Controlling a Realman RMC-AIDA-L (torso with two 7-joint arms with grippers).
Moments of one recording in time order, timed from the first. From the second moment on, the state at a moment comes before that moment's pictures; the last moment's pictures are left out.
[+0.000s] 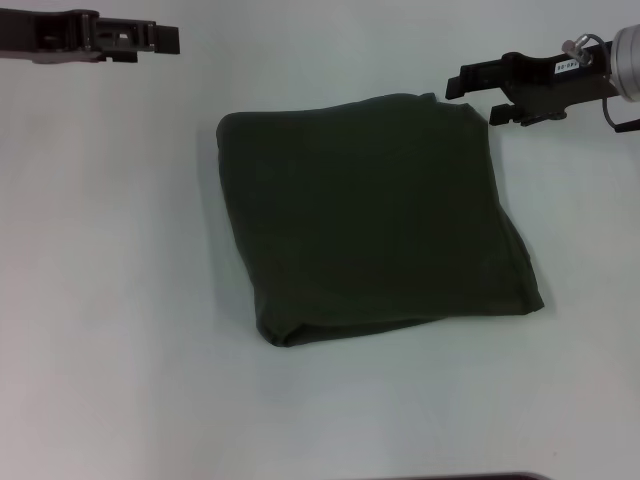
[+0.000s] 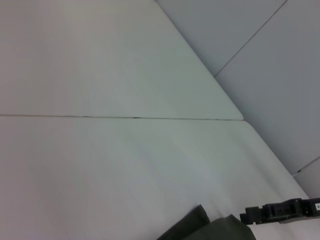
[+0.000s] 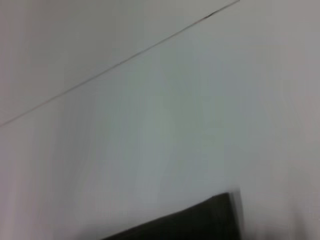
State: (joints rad) left arm -0.68 -2.03 0.59 1.01 2.27 1.63 -2.35; right arm 0.82 1.95 -0.68 -0.46 -2.40 -1.13 2.62
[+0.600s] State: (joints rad) left arm -0.67 -2.03 0.60 1.01 2.27 1.61 -2.34; right arm 0.81 1.97 -0.70 -0.41 -2.36 -1.07 2.62
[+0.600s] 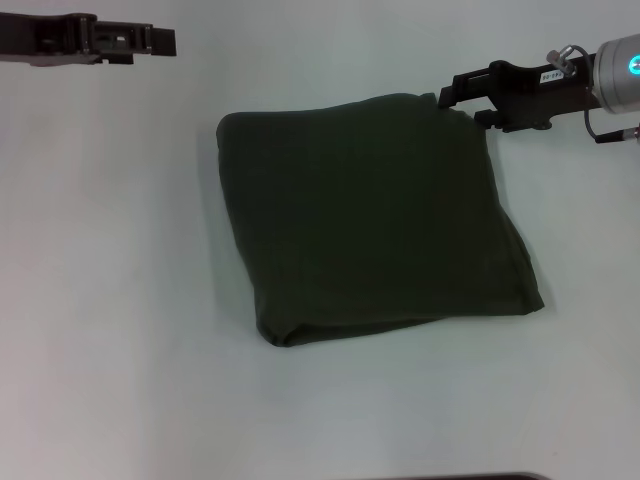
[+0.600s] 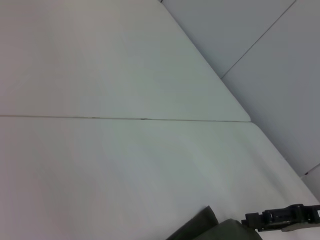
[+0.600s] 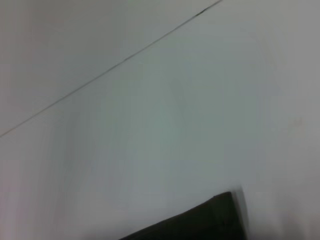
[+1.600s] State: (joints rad) left arm -0.67 -2.03 0.59 0.98 2.27 1.58 -2.32; right arm 0.79 1.99 -0.69 -0.42 -2.33 -1.03 2.64
